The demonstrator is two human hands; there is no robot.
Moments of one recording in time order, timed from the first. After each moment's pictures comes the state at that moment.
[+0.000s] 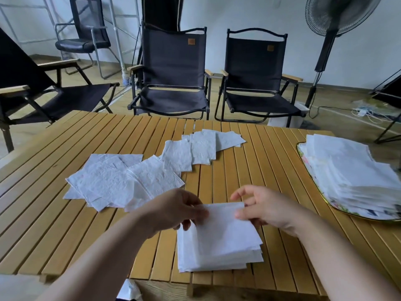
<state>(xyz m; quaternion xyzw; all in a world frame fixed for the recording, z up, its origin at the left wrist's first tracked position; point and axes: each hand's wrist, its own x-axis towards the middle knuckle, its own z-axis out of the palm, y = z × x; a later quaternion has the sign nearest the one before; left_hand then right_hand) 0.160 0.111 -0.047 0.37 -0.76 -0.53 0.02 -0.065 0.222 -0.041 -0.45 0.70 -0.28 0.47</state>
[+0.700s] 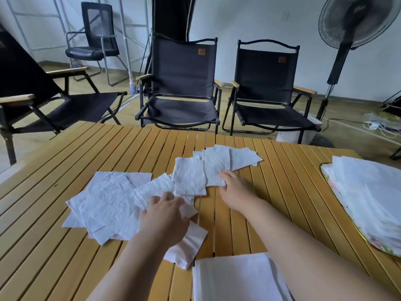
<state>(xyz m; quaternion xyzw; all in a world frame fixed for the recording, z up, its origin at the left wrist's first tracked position) 0.164 0.039 -0.089 0.52 -0.83 -0.19 0.01 -0.056 0.047 -0.099 -0.56 0.81 -0.12 0.14</state>
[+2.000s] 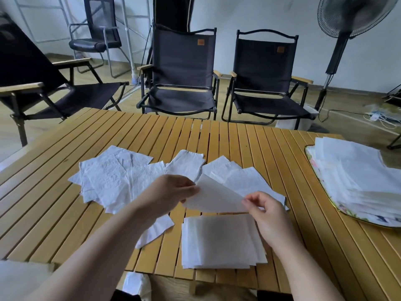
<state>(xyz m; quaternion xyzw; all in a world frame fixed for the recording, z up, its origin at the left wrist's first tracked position) 0.173 0.102 -0.040 0.44 -0.74 -0.47 0.16 -0.040 0.231 -0.091 -0.42 0.75 -0.47 0.22</state>
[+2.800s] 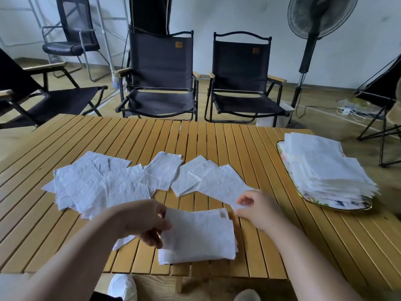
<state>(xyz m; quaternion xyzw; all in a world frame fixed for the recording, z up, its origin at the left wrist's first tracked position) 0.173 0.114 -0.050 0.45 -0.69 -0.56 -0.11 -0.097 0.248 -0.092 -0.43 0.85 -0.23 0.20</state>
